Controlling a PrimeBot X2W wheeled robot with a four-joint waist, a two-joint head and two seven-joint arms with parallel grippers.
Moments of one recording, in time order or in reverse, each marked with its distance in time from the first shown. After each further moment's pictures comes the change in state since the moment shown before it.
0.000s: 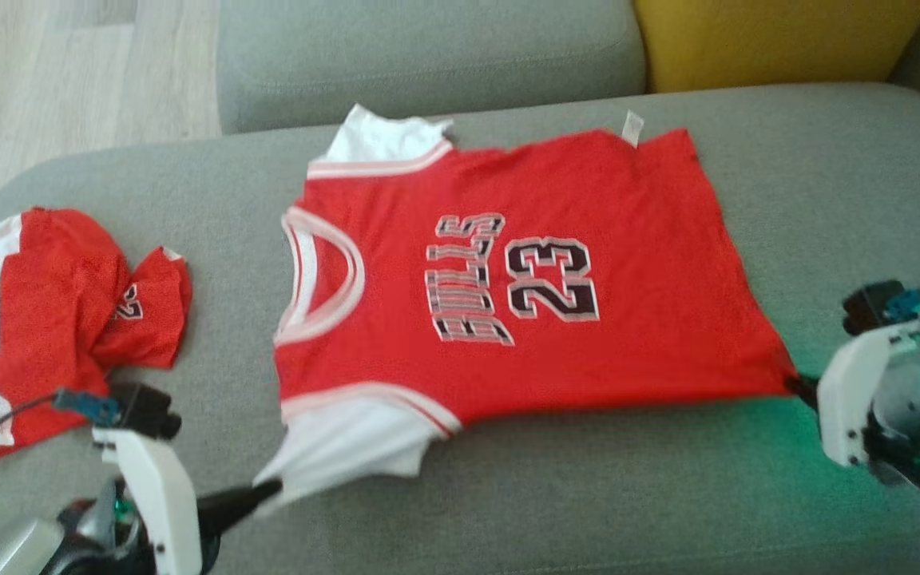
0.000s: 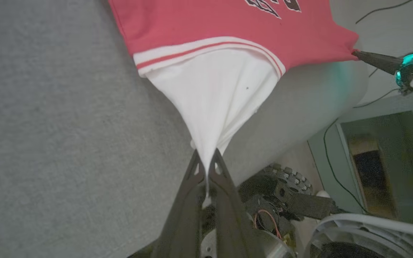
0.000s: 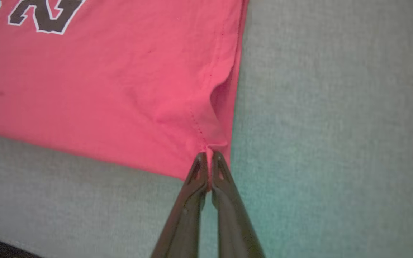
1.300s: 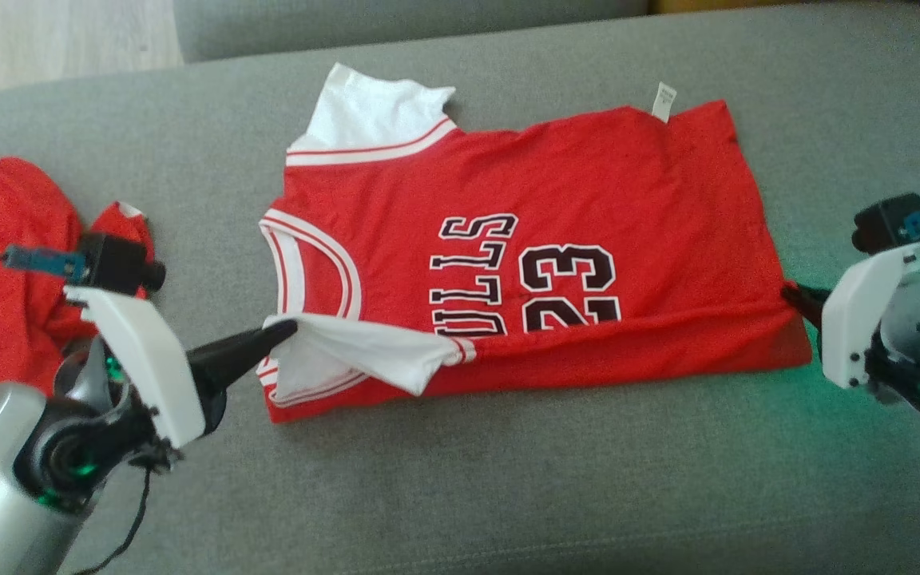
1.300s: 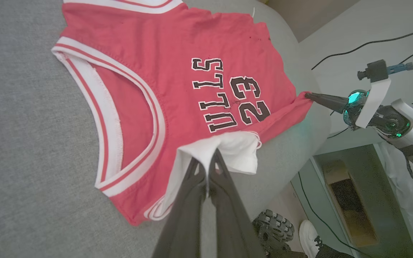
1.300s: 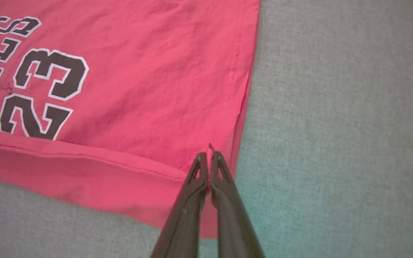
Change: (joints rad) left arm -0.197 -0.029 0.074 -0.101 -0.065 0.045 0.017; right arm -0.060 -0.009 -0.142 -0.107 -0.081 0.000 0.067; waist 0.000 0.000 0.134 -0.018
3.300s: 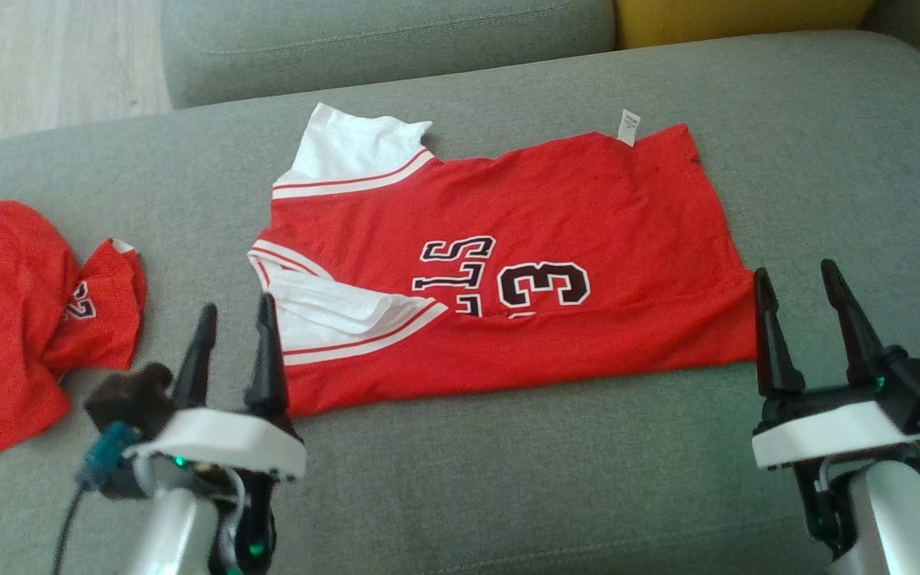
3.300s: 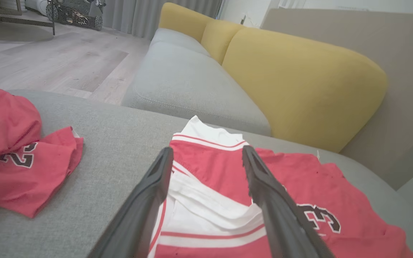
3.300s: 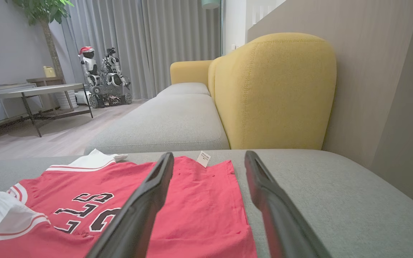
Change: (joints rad) left arm 0.209 -0.490 0.238 0.167 0.720 0.212 -0.821; right arm 0.517 0.510 -0.771 -0.407 -0.764 0.000 -0.699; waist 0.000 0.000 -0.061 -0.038
